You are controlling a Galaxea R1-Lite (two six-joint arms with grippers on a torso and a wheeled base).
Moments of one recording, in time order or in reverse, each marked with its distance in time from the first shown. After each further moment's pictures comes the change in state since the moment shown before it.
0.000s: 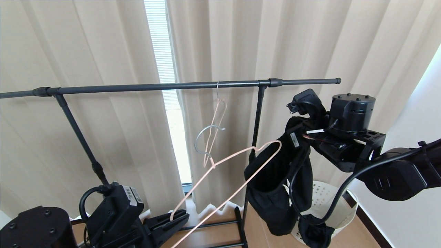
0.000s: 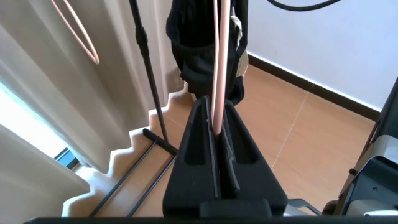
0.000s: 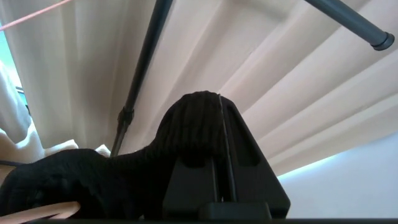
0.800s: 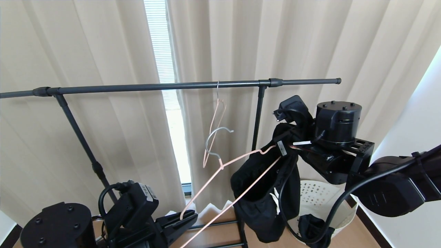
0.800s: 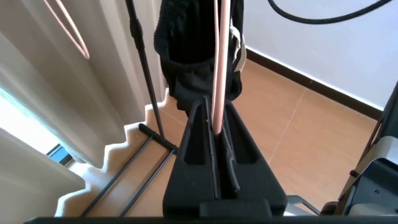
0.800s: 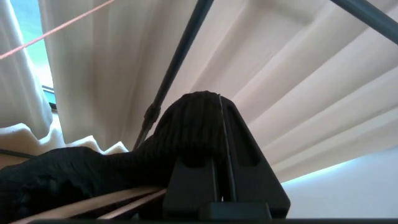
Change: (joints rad) left arm -0.025 0.067 -0.040 -0.007 0.009 -0.035; right arm 0.119 0.000 0.024 -0.001 -0.069 0.039
